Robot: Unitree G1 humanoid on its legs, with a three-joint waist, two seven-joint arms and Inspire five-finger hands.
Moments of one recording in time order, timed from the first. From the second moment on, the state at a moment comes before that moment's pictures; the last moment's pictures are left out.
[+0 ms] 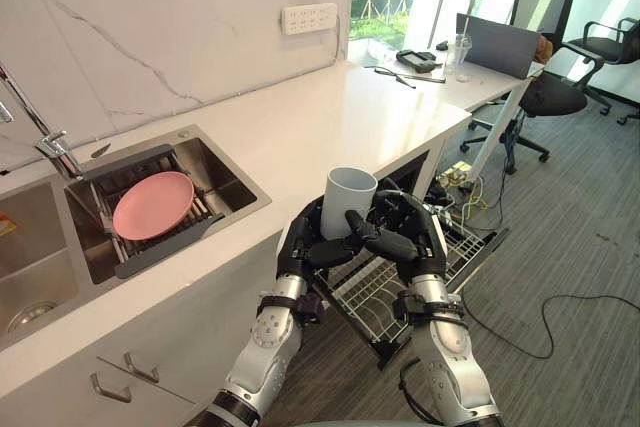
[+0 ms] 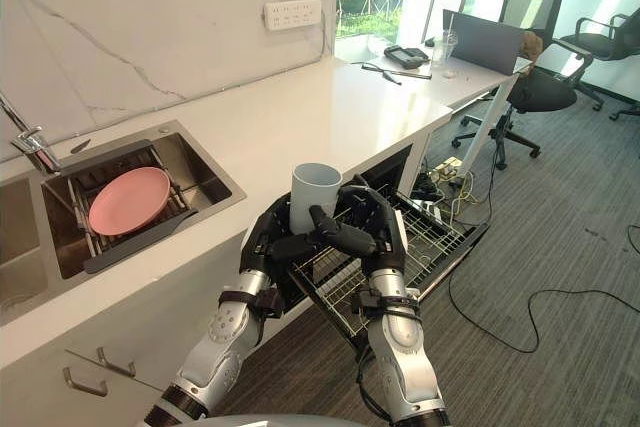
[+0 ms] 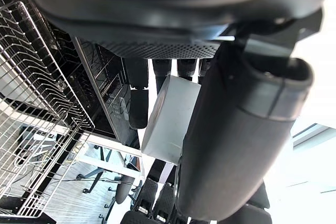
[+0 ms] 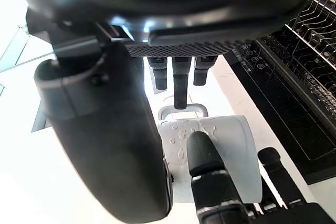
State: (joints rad) left arm -0.01 0.08 -0.44 0.12 -0.37 -0.17 0.22; right arm 0.12 -0.03 0.20 -0.05 0.33 -0.18 -0.12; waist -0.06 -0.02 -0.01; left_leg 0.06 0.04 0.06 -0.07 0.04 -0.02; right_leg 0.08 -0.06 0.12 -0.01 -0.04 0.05
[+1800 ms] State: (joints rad) left arm -0.02 0.08 -0.42 0.12 -0.23 -0.16 0.23; right arm 0.08 -0.03 0.24 -0.02 0.31 -0.17 -0.11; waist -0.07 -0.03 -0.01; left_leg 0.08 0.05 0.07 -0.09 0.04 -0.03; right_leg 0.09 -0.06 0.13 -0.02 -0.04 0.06
